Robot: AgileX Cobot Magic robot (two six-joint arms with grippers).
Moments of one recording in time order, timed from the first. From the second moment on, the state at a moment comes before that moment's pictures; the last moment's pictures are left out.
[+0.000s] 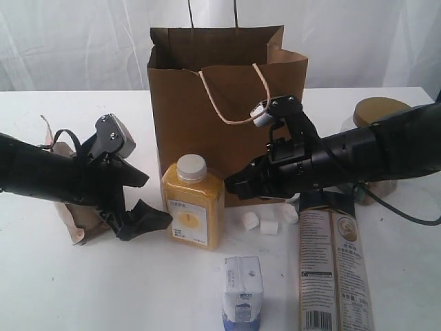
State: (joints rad) left arm -0.29 1.74 -0.81 -1.54 0.61 2.11; right arm 0.32 1.74 -0.88 1.50 0.69 -1.60
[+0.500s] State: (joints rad) left arm -0.29 1.84 -0.83 -1.54 0.81 2.11; right arm 0.32 1.74 -0.88 1.52 0.82 -1.63
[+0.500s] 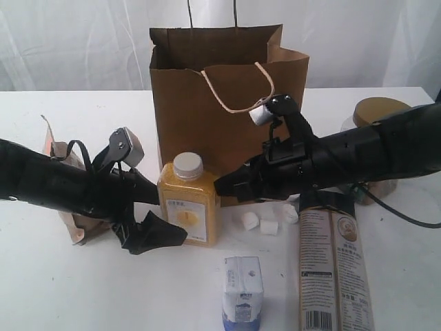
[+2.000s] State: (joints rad) left arm -0.29 1.84 -0.83 -1.50 1.10 2.11; right arm 0.42 1.74 -0.88 1.74 0.53 -1.78
